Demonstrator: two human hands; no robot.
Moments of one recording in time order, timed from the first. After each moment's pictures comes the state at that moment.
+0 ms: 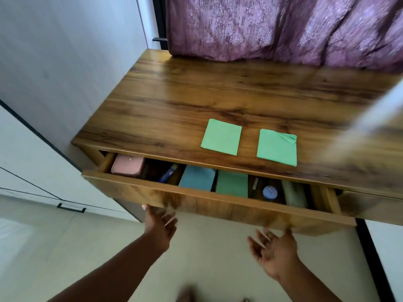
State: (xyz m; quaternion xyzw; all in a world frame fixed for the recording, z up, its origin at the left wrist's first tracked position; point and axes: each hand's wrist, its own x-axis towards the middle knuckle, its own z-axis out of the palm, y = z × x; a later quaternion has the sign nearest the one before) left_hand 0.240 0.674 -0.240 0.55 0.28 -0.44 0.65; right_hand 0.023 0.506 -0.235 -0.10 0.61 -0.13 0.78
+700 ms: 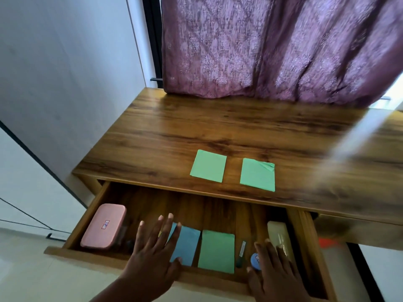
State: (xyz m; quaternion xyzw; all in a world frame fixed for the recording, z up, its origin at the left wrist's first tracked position) left_hand 0.209 0.713 -0.174 0.84 -0.54 -0.04 -0.02; right_hand -0.019 0.529 -0.164 -0.90 0.41 0.09 0.12
